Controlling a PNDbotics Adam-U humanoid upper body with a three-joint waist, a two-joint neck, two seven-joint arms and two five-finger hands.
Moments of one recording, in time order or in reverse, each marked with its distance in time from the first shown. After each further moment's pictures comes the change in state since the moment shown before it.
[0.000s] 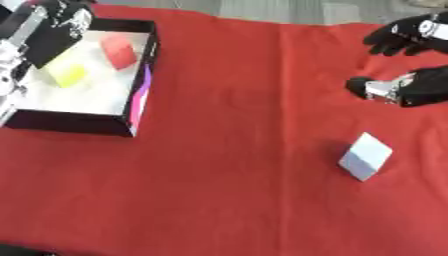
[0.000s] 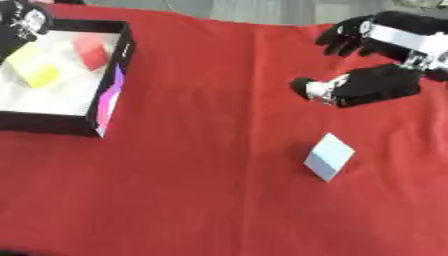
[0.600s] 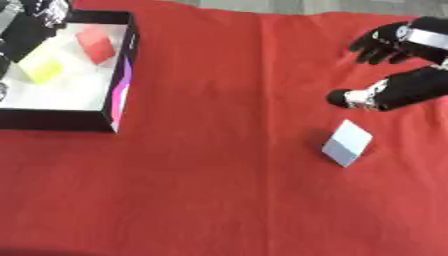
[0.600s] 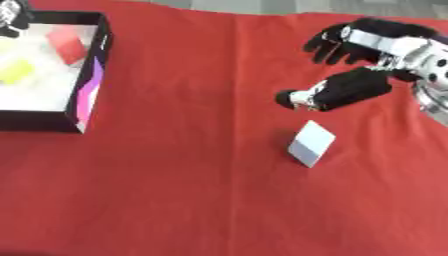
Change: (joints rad) left arm 0.003 0.006 -0.008 0.000 0.030 0.001 0.021; right arm 0.041 0.010 0.035 -0.002 -0.057 0.080 -0.066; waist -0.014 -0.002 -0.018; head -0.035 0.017
